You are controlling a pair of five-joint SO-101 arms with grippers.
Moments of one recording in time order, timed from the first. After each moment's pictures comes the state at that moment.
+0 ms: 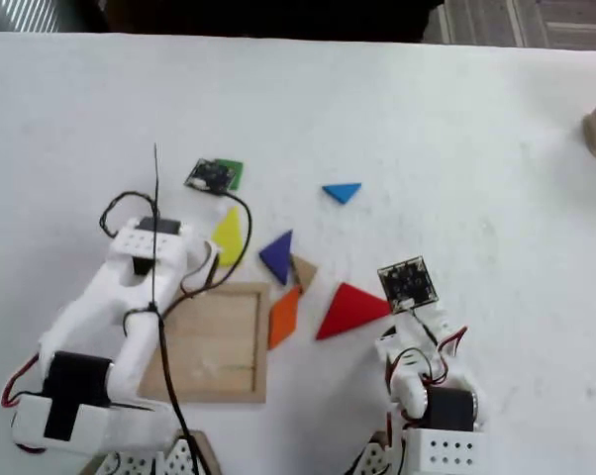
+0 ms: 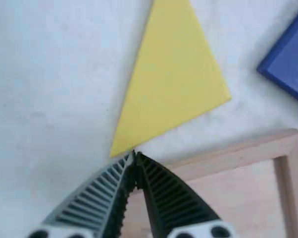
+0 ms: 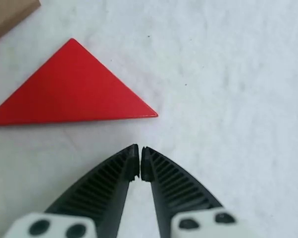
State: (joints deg) left arm 2.9 -3.7 44.6 50.9 -10.2; right arm -0.6 -102.6 96.7 71.9 23.4
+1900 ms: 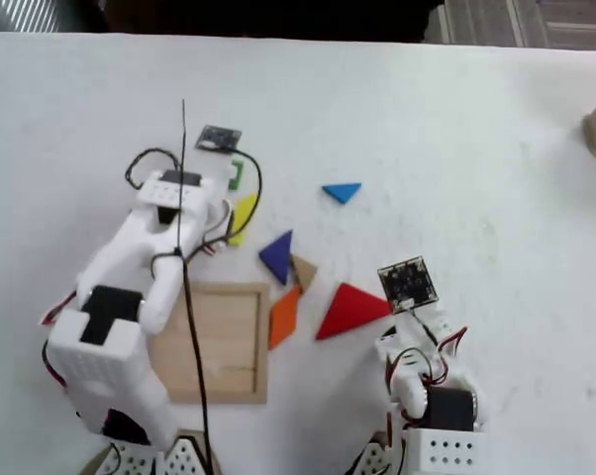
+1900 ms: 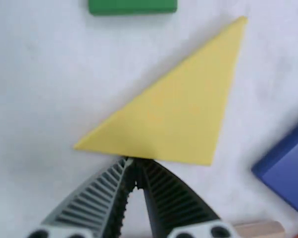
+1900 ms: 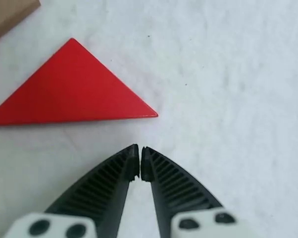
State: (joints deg) left arm 4.1 19.0 16.4 56.6 -2.1; right arm -0.6 -102.6 96.7 71.9 23.4
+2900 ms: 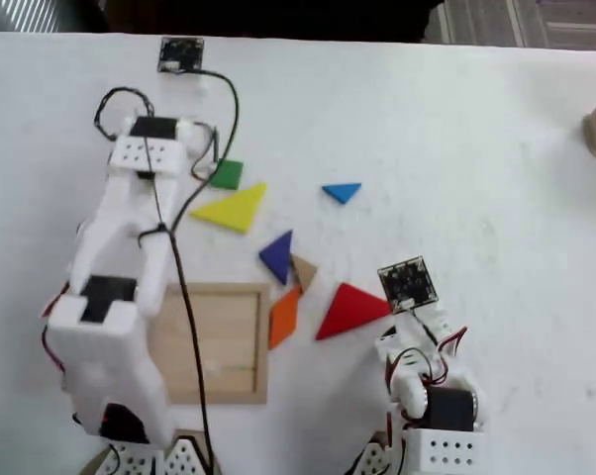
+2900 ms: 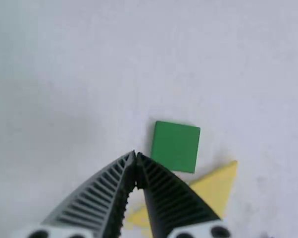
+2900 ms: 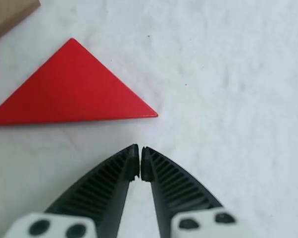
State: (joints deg) left arm -0.1 25.8 -12.2 57.0 4.6; right arm -0.6 -102.6 96.7 71.9 23.4
